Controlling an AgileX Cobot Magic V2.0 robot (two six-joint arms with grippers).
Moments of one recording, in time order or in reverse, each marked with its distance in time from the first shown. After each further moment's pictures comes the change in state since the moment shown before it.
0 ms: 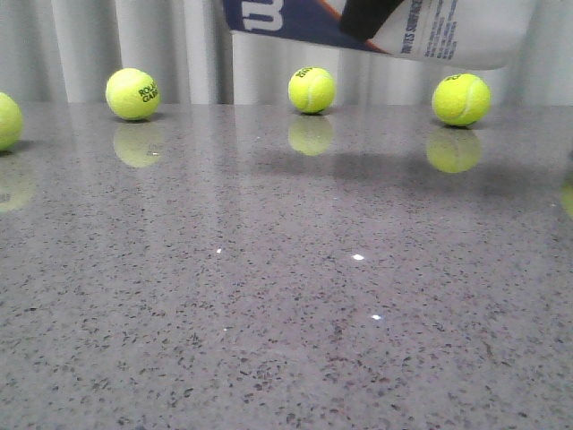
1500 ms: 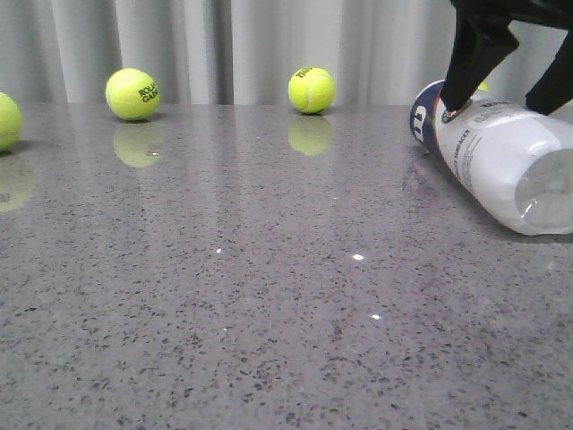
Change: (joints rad) left arm 0.000 0.000 0.000 0.000 0.000 0.000; right arm -0.257 -0.149 0.445 -0.006 -0.262 0.994
